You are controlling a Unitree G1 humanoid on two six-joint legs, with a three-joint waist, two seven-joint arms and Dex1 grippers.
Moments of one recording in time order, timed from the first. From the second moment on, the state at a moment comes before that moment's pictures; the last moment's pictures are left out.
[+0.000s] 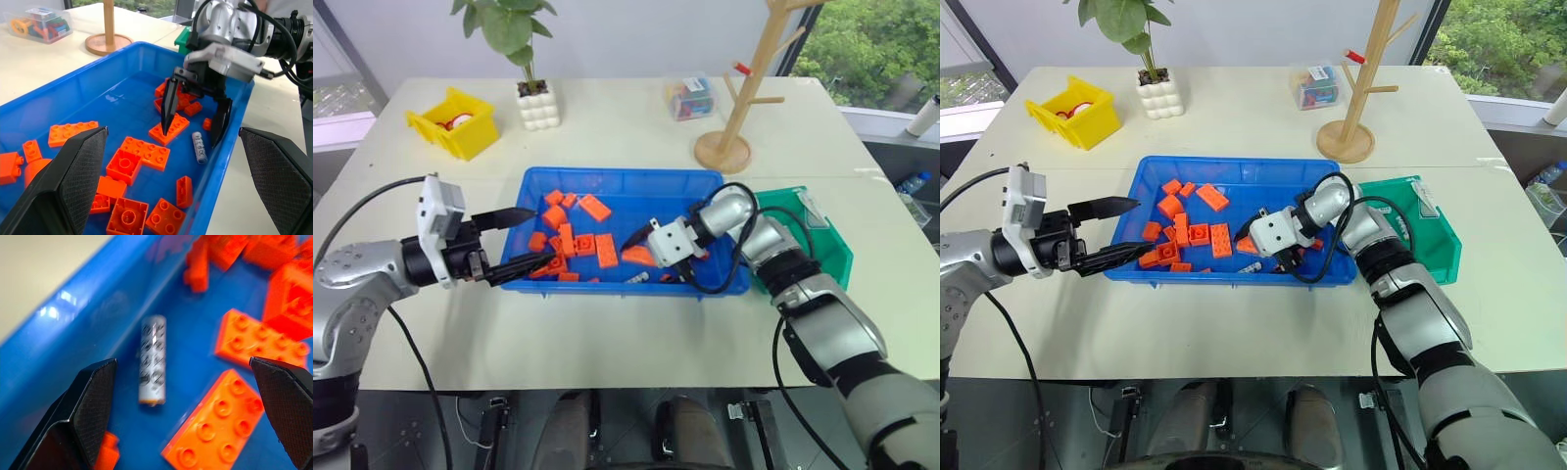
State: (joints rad) left arm -0.22 0.84 0.29 -0.32 -0.77 0.60 -1.02; right arm -1.00 -0.42 0.44 0.77 -0.11 -0.53 1.48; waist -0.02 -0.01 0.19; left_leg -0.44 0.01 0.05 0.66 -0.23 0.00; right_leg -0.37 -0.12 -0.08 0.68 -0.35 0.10
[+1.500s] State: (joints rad) left arm -0.24 0.84 0.30 -0.30 -0.77 0.57 -1.00; right arm -1.15 -0.39 0.55 0.98 -0.31 -1.16 1.25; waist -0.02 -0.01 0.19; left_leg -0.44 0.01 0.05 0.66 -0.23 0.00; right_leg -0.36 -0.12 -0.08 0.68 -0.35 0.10
